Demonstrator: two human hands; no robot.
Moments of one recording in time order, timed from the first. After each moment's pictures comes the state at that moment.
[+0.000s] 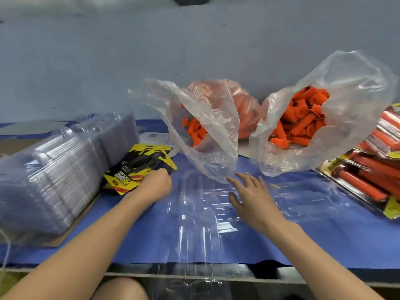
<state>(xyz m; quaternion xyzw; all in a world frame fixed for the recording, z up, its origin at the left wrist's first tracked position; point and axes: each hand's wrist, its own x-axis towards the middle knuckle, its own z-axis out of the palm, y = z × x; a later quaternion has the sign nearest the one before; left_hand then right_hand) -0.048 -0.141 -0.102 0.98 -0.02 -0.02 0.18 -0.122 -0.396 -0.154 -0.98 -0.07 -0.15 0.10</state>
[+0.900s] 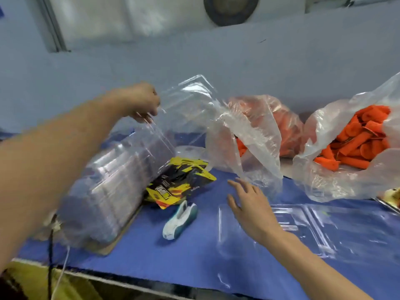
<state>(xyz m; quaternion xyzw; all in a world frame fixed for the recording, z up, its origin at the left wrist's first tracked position) -0.016 -0.045 0.135 0.97 0.01 0.11 0.24 -0.095 -0.295 -0.110 -0.96 -0.12 -0.15 0.22</state>
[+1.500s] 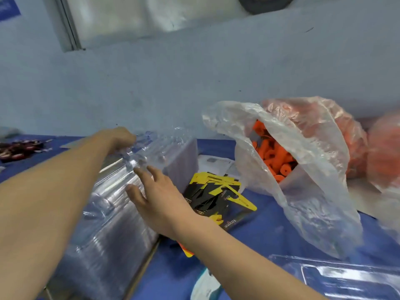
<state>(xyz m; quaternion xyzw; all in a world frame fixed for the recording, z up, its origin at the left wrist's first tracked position) 0.141 0.132 0.052 0.97 0.18 0.04 0.16 0.020 -0.043 -0.048 -0.86 -0.34 -0.08 0.38</state>
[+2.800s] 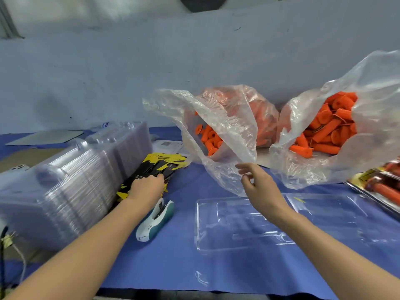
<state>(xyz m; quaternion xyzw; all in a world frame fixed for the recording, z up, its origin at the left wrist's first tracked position) 0.001 -0.073 -0.116 0.97 -0.06 0.09 -0.20 -0.071 -0.365 -0.113 -0.87 -0.04 -0.19 0.45</state>
